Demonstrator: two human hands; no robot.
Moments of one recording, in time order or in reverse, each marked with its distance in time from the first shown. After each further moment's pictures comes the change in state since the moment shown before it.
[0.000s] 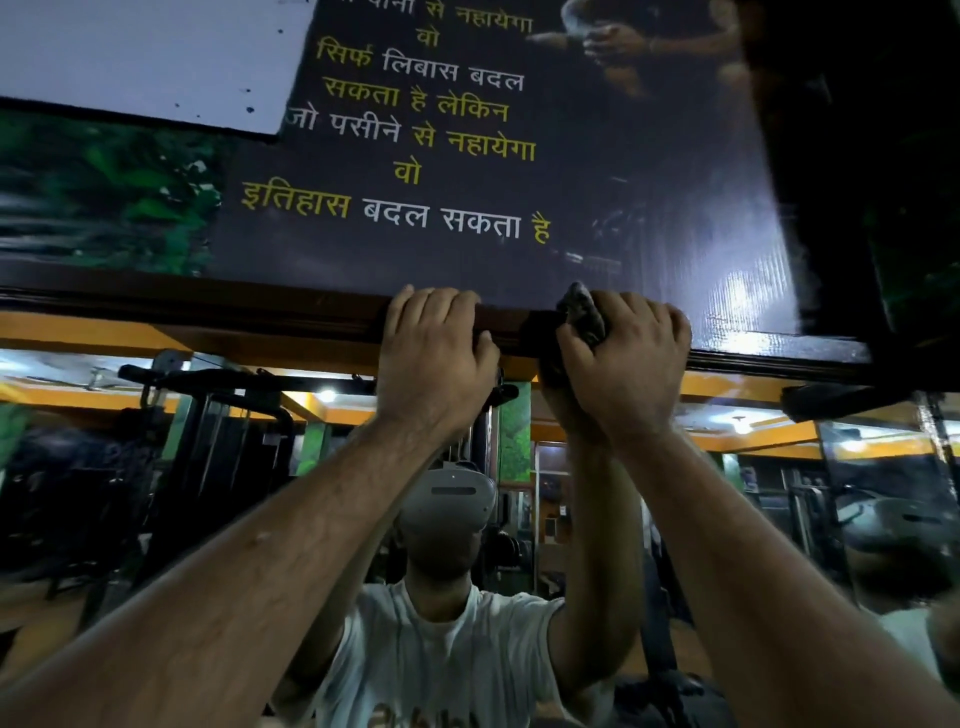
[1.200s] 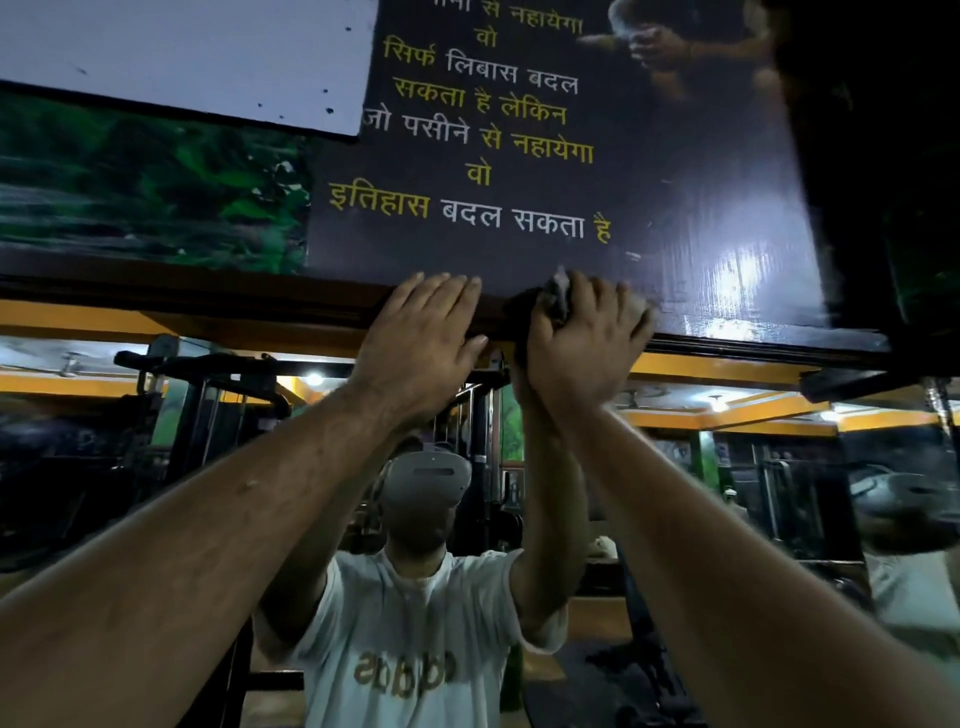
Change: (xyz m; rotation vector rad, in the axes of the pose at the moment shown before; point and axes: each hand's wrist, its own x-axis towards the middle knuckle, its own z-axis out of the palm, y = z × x) left_hand -0.002 -0.111 -0.051 0.181 -0.227 0.278; right_hand -0.020 -0.122 0.051 -0.046 0.043 0.205
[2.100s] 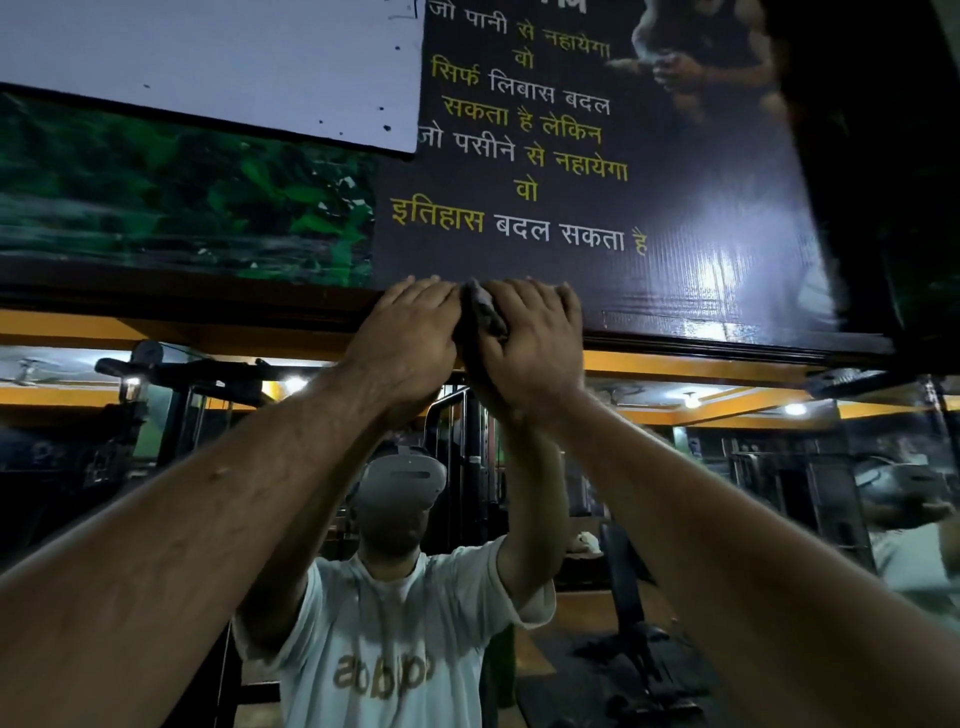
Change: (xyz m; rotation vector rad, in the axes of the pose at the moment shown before) left_hand -0.016 -0.080 -0.034 -0.189 -0.131 -0.002; right_hand -0.025 -0.086 0.023 -0.005 -0.172 -0.422
